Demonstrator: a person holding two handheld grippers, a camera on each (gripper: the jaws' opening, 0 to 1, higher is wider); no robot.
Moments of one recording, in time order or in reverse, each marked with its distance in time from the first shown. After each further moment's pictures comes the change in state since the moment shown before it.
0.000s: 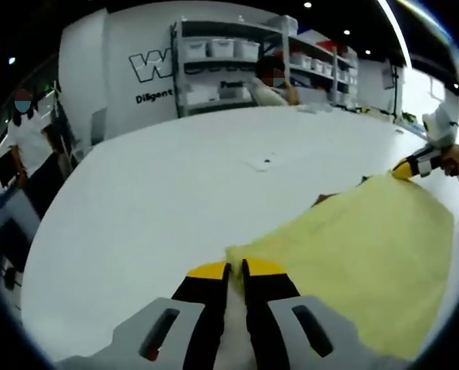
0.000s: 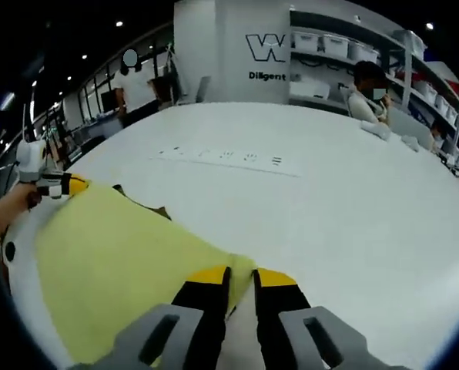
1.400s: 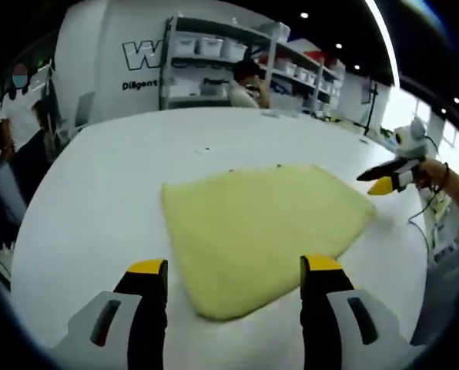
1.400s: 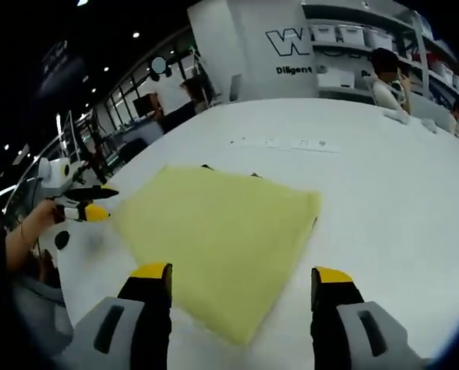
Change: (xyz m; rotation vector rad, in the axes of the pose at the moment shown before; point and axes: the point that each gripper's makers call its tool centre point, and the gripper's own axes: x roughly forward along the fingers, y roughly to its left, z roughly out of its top) left arm -0.140 -0.091 -0.049 -0.094 0.013 -0.169; right arm -0.111 0.086 -0.061 0.013 0.046 0.228
